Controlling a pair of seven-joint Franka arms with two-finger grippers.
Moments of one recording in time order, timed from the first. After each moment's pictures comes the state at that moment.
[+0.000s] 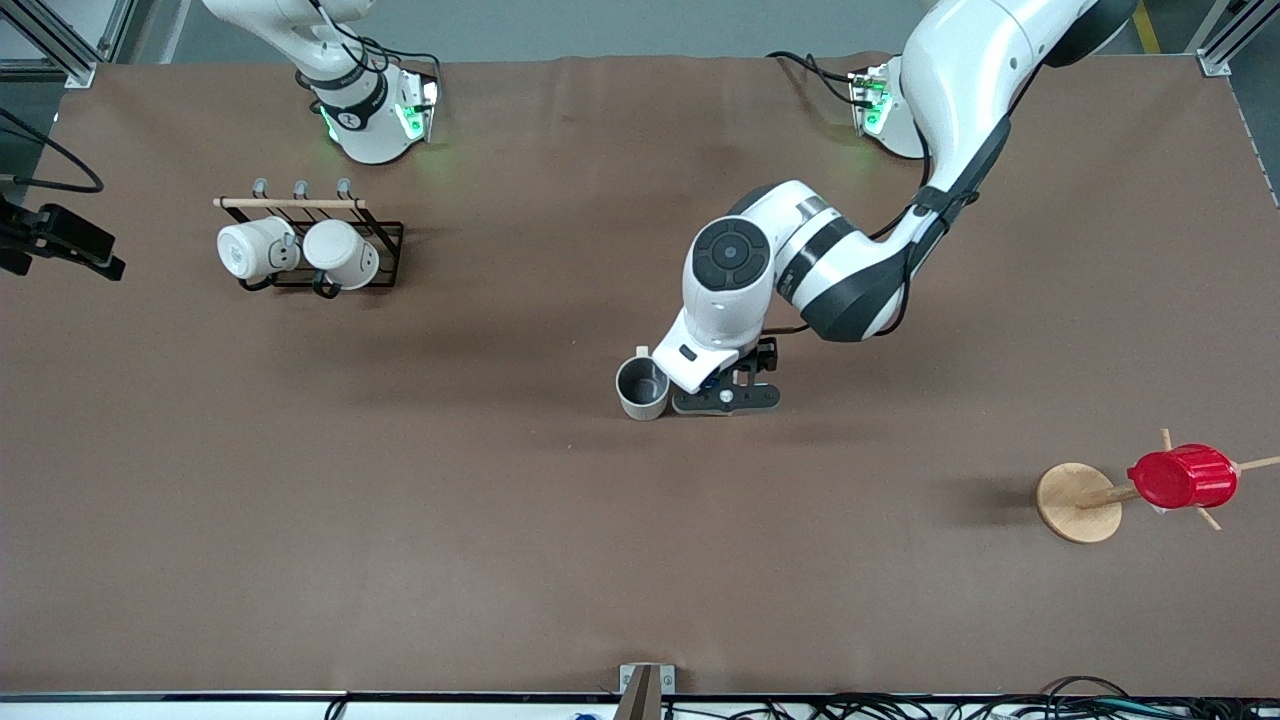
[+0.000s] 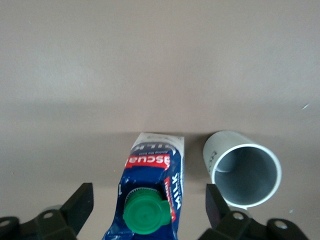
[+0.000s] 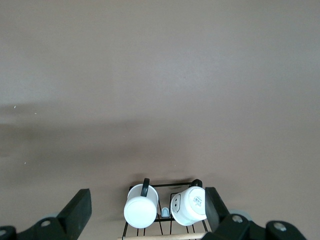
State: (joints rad) left arm -0.24 0.66 -0.59 -1.38 0.41 1.92 -0.88; right arm 0.02 0.04 -0.07 -1.46 -0.02 1.49 0.01
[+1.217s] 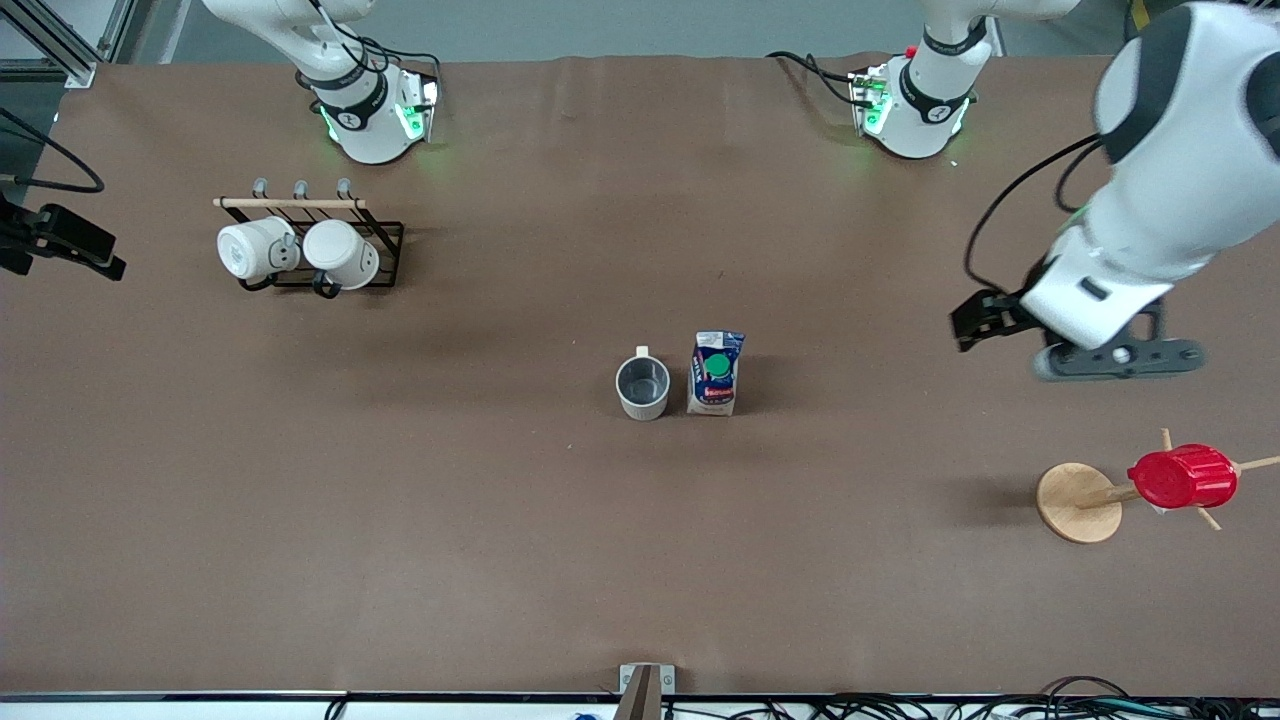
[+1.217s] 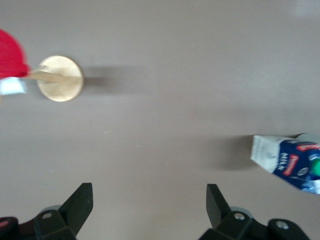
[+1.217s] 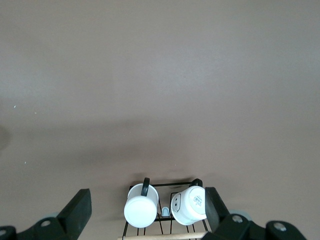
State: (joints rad) left arm -0.18 0.15 -0.04 -1.52 0.03 1.70 -0.21; right arm 0.02 0.04 -0.07 -1.46 -0.02 1.48 0.02
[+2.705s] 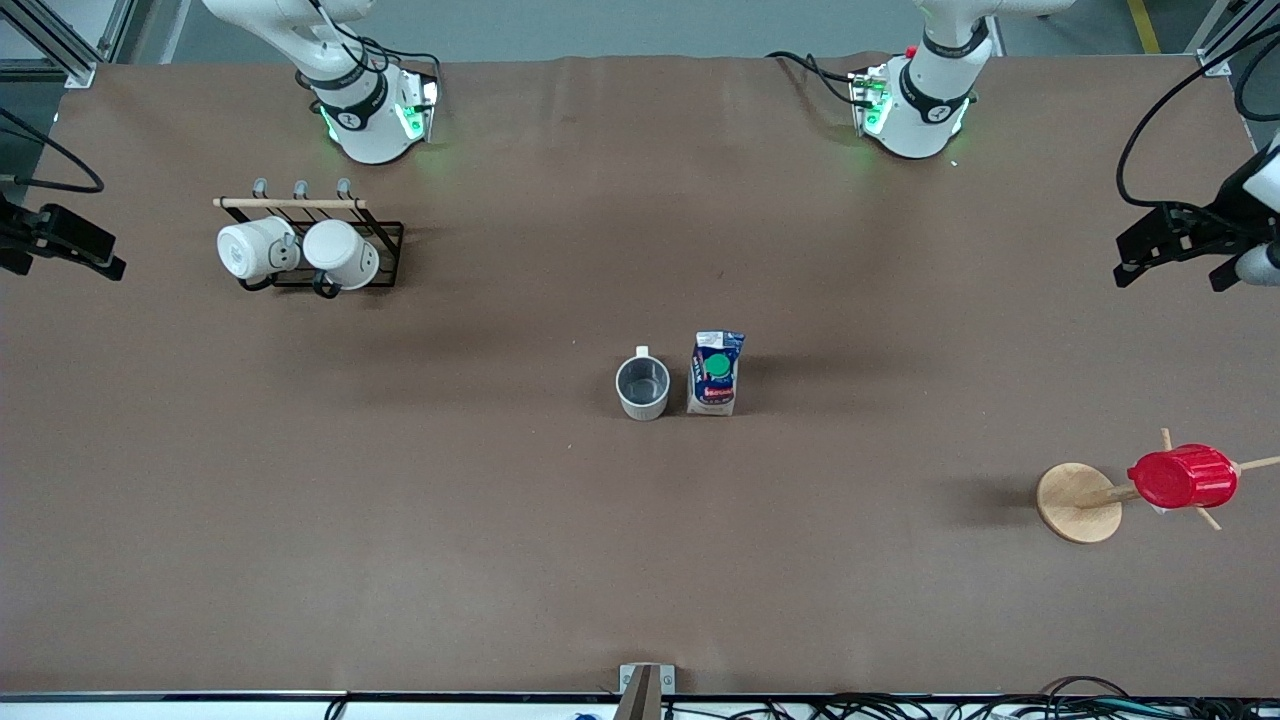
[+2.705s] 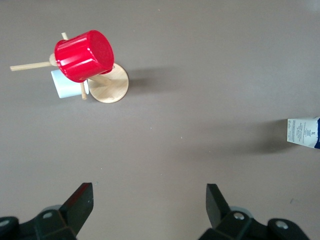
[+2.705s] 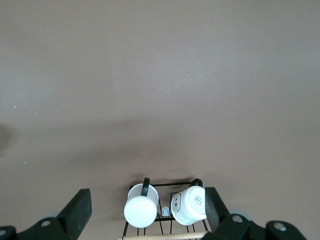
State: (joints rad) left arm -0.06 -0.04 0.04 -1.63 0.01 1.69 0.06; right arm 0.02 0.04 -0.07 -1.46 -0.02 1.48 0.02
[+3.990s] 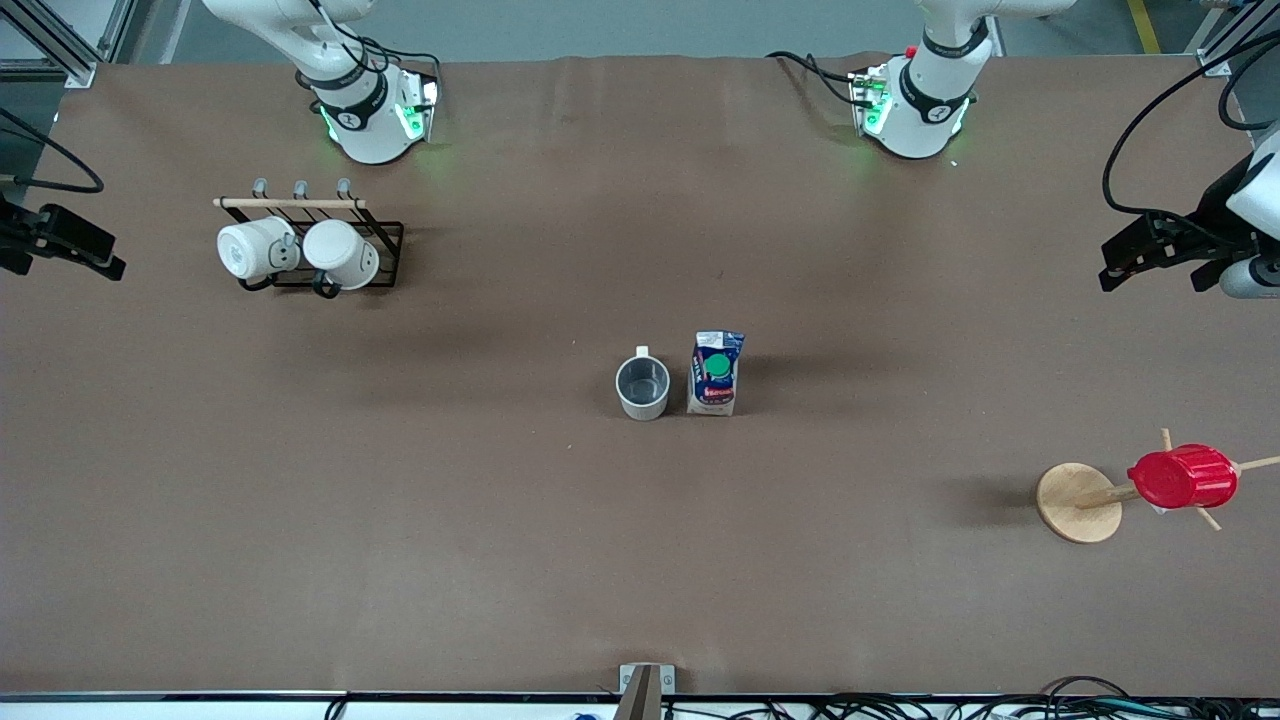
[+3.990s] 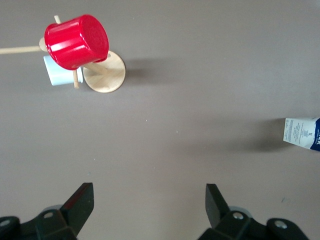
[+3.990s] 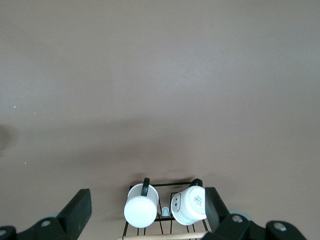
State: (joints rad) left arm -0.08 -0.02 0.04 -1.63 0.01 1.65 -0.01; right arm 0.02 0.04 -0.08 -1.46 -0.02 1.48 0.02
